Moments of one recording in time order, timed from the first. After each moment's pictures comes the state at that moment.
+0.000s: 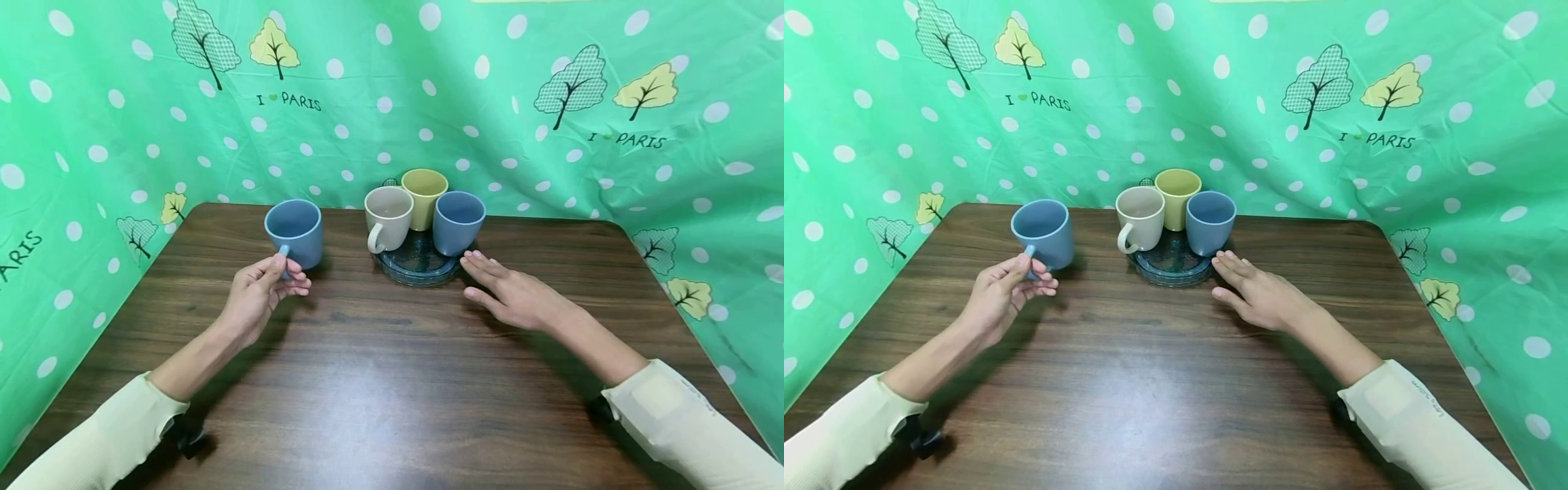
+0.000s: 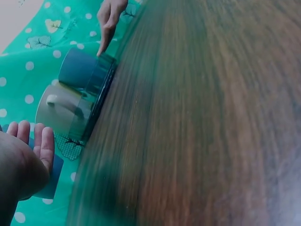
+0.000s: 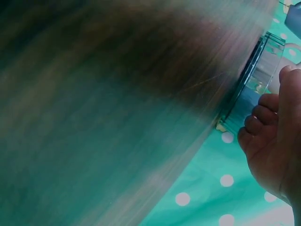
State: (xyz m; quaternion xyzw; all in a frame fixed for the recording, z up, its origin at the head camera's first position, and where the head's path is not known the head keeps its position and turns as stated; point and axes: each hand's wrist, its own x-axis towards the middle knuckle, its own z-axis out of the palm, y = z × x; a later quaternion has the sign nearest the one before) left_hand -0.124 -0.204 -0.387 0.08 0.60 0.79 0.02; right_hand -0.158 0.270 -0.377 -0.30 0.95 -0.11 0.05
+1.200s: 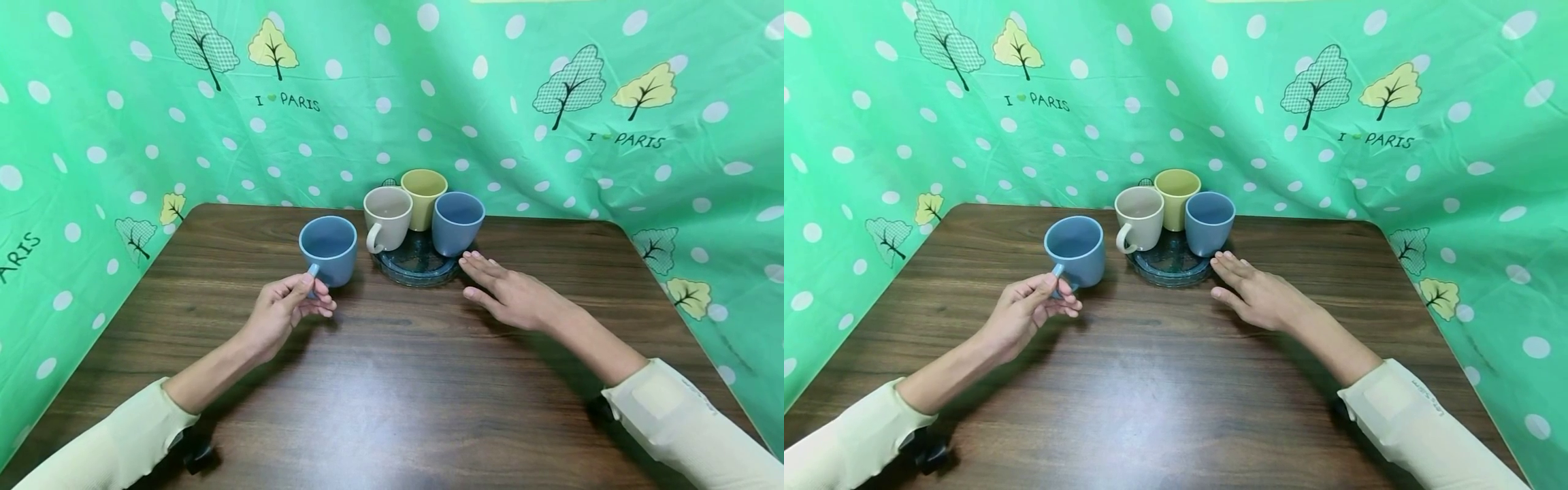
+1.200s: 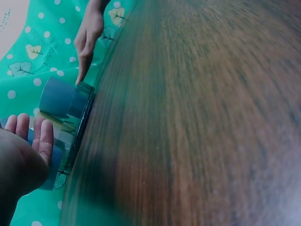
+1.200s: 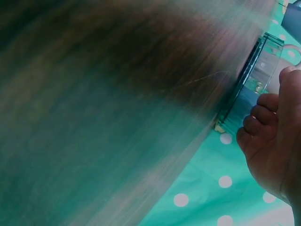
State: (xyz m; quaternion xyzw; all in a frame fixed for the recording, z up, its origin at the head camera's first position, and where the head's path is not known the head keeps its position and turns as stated) left_hand -0.105 -0.175 -0.395 0.14 0.62 0.77 0.09; right_hand -0.158 0.270 -0.375 -0.30 0.95 -0.11 0.06
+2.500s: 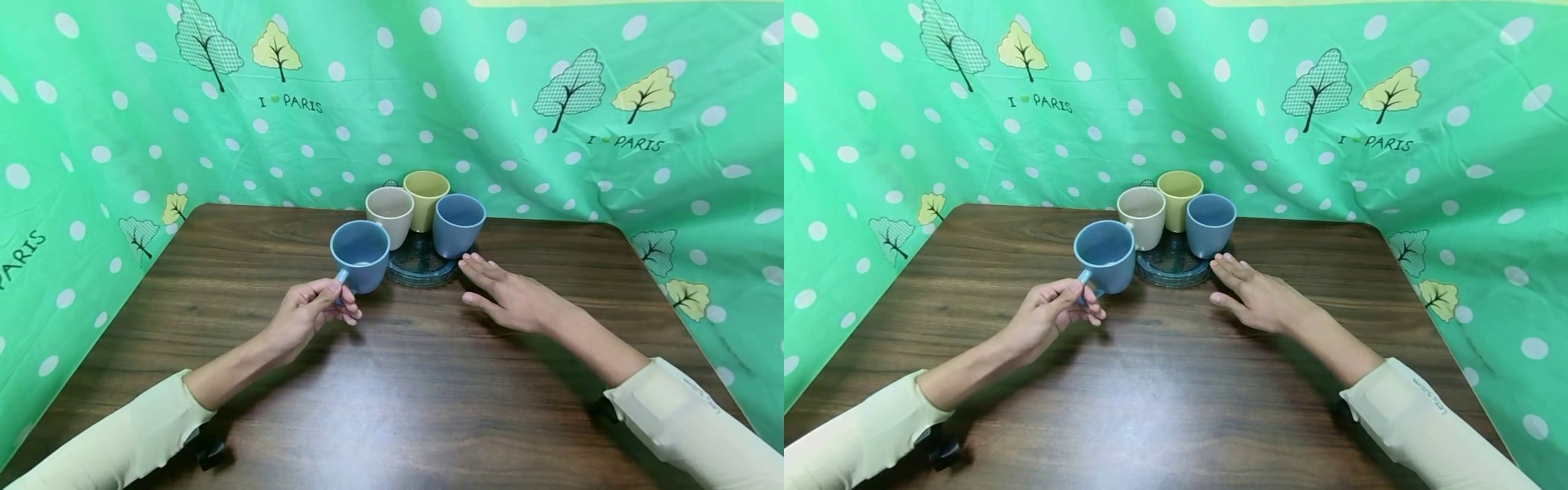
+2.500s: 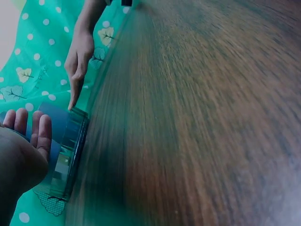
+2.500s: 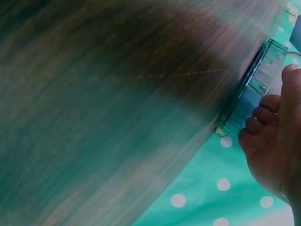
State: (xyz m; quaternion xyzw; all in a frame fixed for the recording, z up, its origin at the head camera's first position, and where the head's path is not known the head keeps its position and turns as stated) left_hand -0.100 -0.144 -0.387 0.20 0.60 0.76 0.13; right_hand -0.155 0.268 -0.373 -0.29 0.95 -0.11 0.07
